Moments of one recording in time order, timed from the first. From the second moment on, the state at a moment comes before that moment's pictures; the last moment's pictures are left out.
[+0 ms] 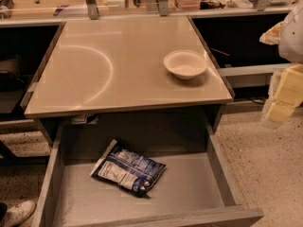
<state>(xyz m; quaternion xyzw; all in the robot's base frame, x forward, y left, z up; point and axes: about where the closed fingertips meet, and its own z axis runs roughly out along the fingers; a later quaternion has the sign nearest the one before) 0.438 -0.216 0.978 -0.60 0.78 -0.04 0.16</state>
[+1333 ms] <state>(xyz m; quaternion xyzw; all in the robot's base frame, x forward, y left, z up) 0.365 -0.142 0.882 -0.62 0.77 0.04 0.12</state>
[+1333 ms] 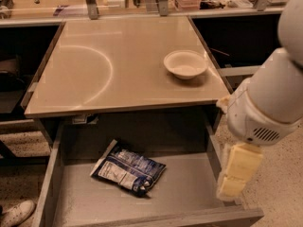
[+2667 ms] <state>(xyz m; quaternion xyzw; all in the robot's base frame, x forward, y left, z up) 0.354 -0.054 0.799 -0.62 0.77 0.10 0.14</state>
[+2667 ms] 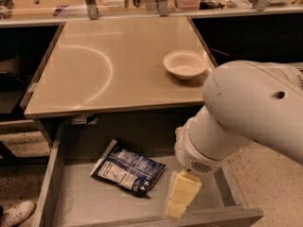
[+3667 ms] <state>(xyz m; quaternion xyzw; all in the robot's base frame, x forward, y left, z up) 0.381 0.003 0.753 -0.57 0.79 0.14 0.18</state>
